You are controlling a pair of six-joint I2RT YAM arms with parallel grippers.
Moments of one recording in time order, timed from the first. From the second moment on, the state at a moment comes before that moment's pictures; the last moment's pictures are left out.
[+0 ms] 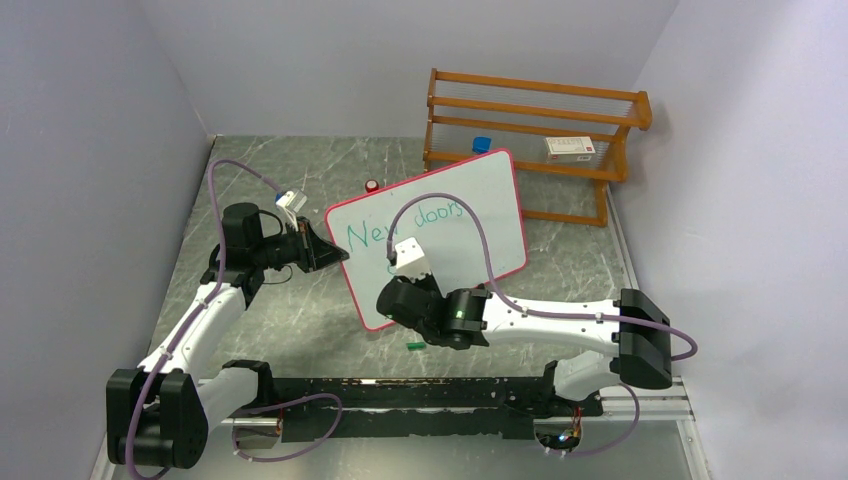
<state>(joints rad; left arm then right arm) -0.08 1.05 0.59 -0.01 0.95 -0.31 1.31 1.41 1.02 -0.51 0.75 0.52</state>
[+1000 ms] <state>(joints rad) -0.08 1.05 0.59 -0.01 0.95 -0.31 1.32 1.32 1.00 -0.40 0.83 0.47</state>
